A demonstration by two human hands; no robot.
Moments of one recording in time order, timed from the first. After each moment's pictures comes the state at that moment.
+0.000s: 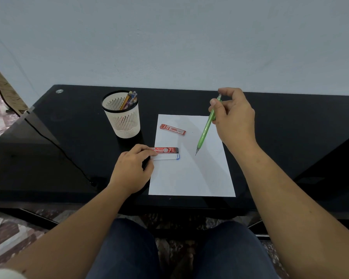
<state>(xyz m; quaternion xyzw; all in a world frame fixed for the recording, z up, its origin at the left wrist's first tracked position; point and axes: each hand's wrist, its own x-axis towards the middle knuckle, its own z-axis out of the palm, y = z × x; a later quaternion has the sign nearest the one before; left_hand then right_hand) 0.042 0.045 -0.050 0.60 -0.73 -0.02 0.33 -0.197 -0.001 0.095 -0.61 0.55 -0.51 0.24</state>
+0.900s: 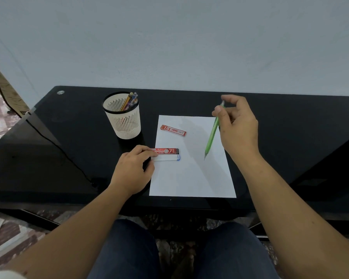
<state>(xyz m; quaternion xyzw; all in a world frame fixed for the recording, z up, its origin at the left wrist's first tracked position) 0.042 0.045 -0.049 0.62 -0.72 -0.02 0.31 -0.206 0.008 0.078 -0.61 0.53 -0.54 0.24</state>
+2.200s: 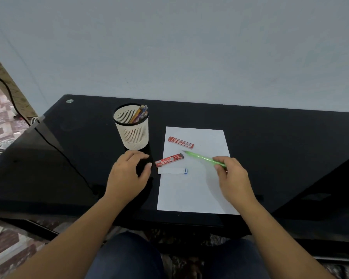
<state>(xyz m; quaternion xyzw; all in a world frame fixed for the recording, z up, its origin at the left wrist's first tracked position) 0.069 0.046 -0.034 0.64 -0.67 0.00 0.37 -0.212 0.024 -0.006 -0.67 0.61 -0.35 0.23</state>
